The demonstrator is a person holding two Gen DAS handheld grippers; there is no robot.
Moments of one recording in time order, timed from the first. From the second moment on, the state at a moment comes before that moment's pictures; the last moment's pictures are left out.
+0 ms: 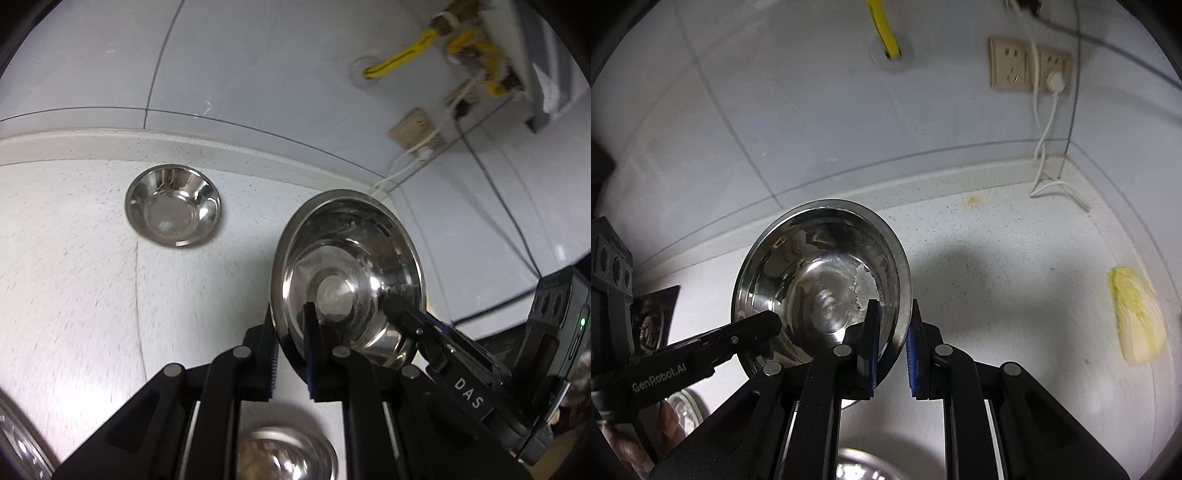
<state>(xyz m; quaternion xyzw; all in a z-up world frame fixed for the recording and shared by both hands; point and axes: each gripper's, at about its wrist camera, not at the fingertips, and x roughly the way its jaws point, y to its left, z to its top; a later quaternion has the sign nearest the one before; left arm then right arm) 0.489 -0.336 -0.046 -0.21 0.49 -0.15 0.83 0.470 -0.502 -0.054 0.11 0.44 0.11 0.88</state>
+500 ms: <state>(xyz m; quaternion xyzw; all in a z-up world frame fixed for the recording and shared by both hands) 0.324 -0.340 -0.036 -0.20 0.50 -0.18 0.83 0.297 -0.514 -0.048 0.12 0.43 0.10 0.89</state>
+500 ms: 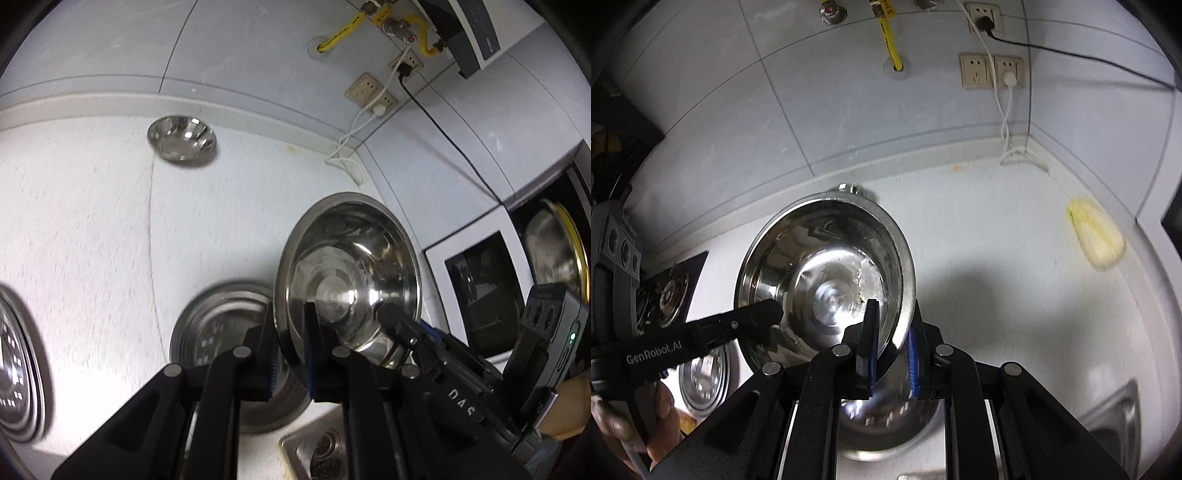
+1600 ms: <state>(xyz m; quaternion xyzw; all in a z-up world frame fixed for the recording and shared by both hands) 0.301 -0.344 -0.167 -0.17 0.58 -0.08 0.79 0.299 -0.491 -0.176 0.12 0.55 0.10 0.82</state>
